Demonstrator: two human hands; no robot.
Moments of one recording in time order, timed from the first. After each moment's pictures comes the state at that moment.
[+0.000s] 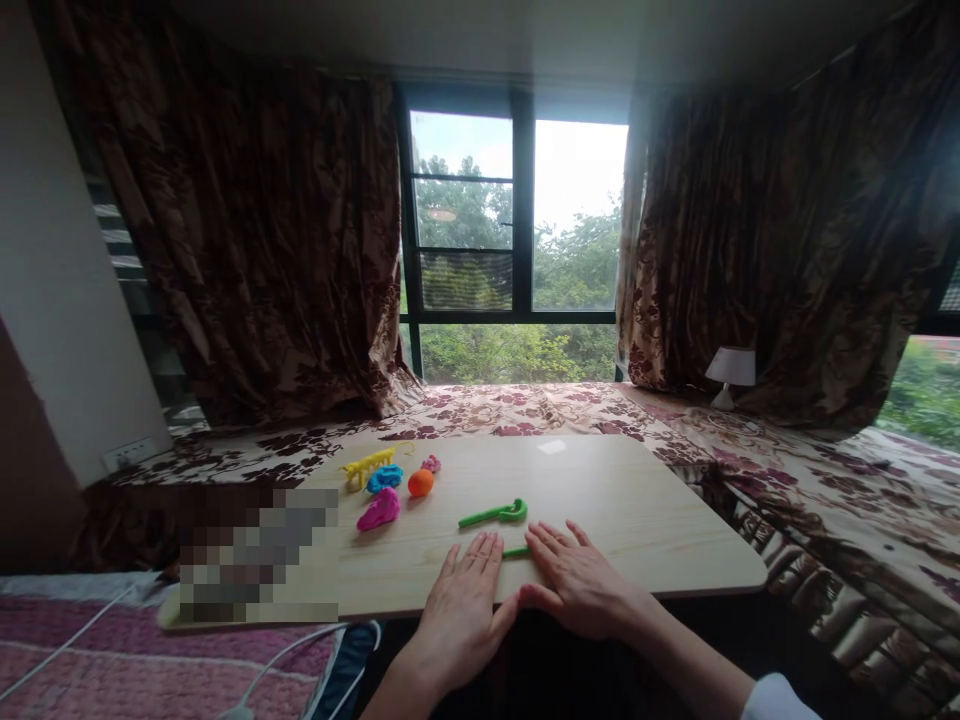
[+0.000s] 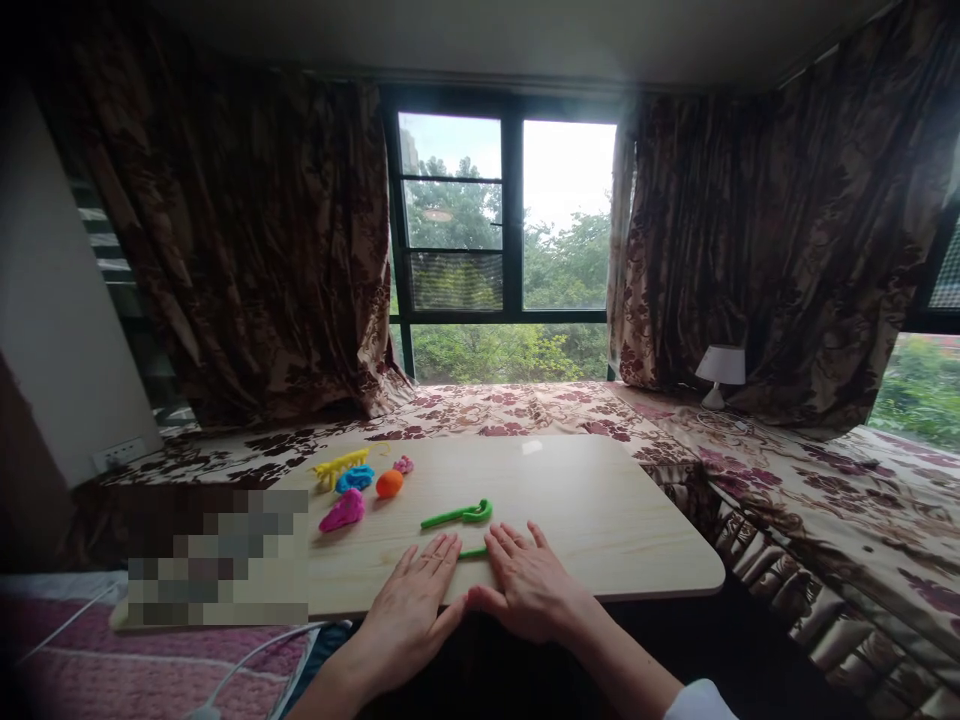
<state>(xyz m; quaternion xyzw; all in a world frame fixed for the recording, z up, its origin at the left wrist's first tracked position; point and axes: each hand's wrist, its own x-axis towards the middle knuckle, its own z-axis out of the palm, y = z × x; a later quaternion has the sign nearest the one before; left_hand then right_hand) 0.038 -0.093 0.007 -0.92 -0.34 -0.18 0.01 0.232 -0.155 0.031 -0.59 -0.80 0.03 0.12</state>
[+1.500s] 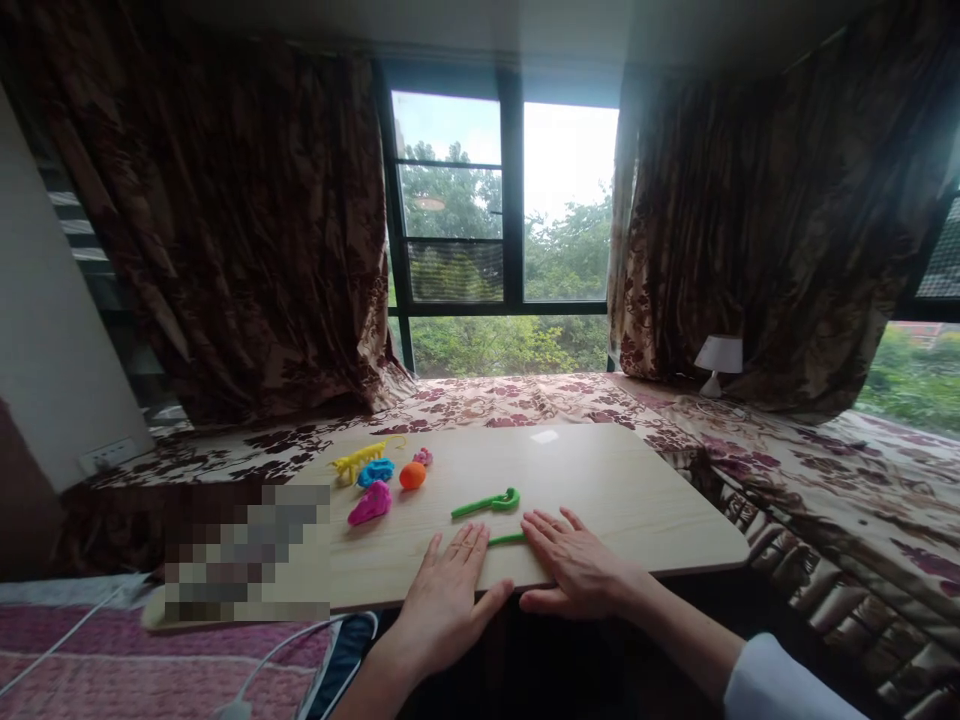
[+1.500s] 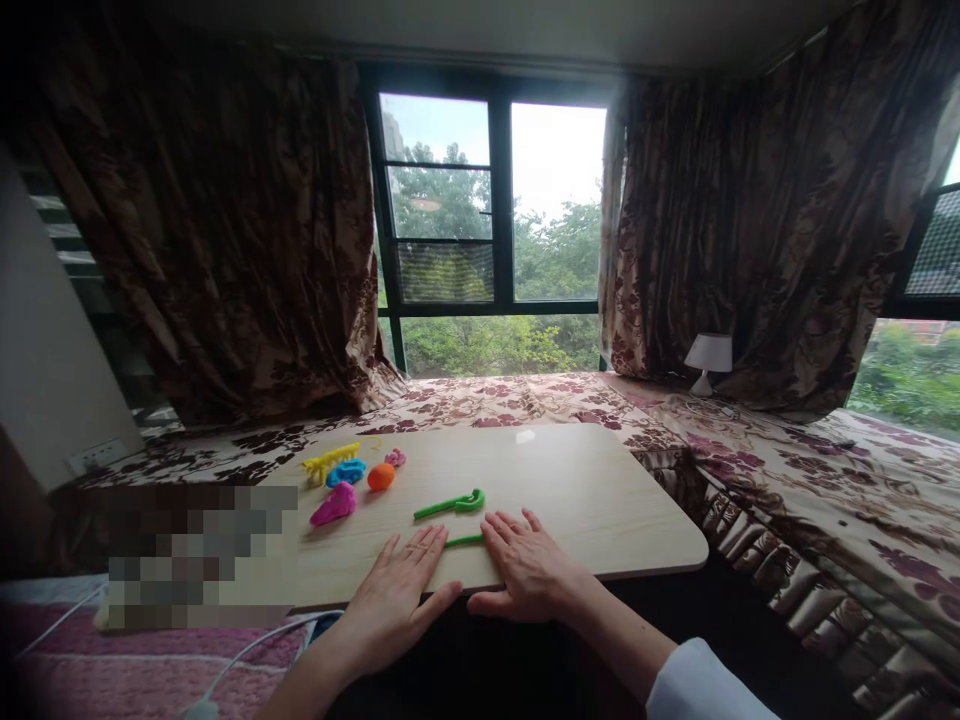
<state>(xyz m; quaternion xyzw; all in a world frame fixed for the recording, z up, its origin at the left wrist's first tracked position) 0.033 -0.093 0.015 -0.92 -0.37 -0.10 0.02 0.244 -0.156 0.035 -0.56 -0.82 0.05 0.09</state>
